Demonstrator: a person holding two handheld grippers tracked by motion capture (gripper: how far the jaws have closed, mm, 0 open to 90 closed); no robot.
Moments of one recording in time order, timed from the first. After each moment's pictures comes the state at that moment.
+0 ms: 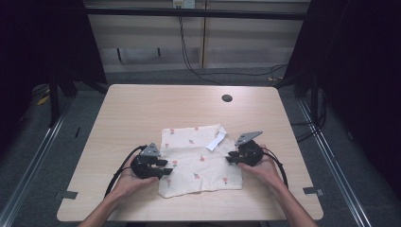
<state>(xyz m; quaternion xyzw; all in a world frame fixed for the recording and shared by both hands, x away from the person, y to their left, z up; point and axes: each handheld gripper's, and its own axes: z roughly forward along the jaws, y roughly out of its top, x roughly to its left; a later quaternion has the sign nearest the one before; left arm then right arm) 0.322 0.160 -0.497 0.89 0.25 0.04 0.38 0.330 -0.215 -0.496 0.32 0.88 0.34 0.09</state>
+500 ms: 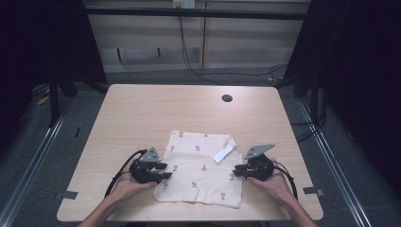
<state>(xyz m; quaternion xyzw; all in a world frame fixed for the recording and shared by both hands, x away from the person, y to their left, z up) 0.305 0.165 -0.497 0.90 0.23 0.04 0.38 0.282 -0.234 -0.495 0.33 0.88 0.35 0.07</state>
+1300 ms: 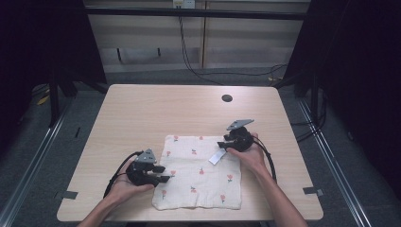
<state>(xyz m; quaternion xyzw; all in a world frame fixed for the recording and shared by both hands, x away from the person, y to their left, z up) 0.302 0.172 -0.496 0.89 0.24 0.01 0.38 0.377 -0.191 -0.498 0.38 0.85 0.34 0.15</state>
